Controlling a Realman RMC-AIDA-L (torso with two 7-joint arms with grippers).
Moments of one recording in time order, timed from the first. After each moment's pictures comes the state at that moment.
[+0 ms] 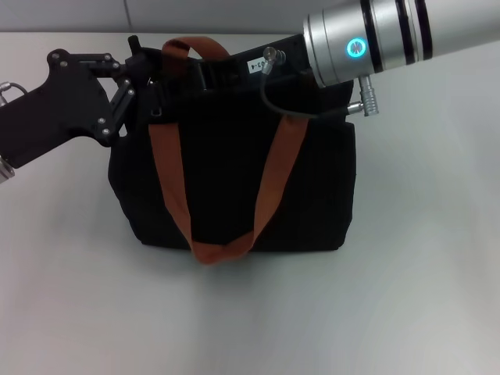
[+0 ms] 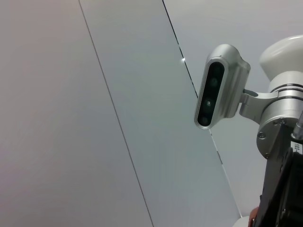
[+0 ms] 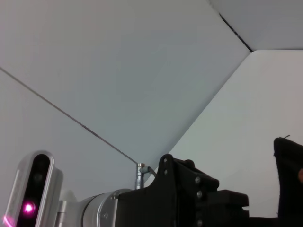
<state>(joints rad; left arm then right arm) -0.45 -2.07 0.56 0.53 1.64 1.66 -0.64 1.02 2.09 -1.22 -0.57 -1.72 -1.33 2.33</state>
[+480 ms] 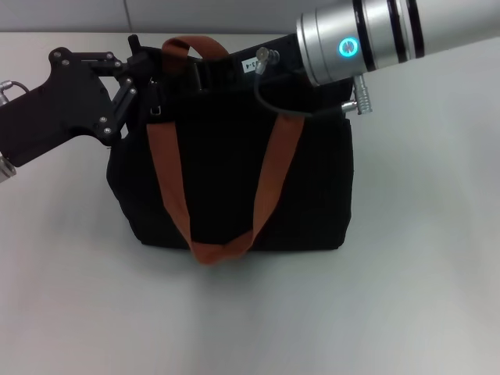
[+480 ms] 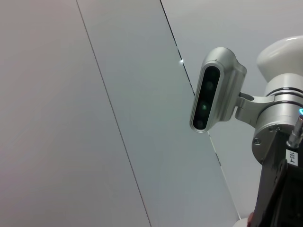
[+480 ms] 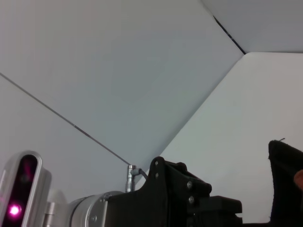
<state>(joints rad) -0.46 -2.07 0.56 0.53 1.64 1.66 -0.65 1.03 2.09 -1.25 -0.57 -1.72 -1.29 2.33</state>
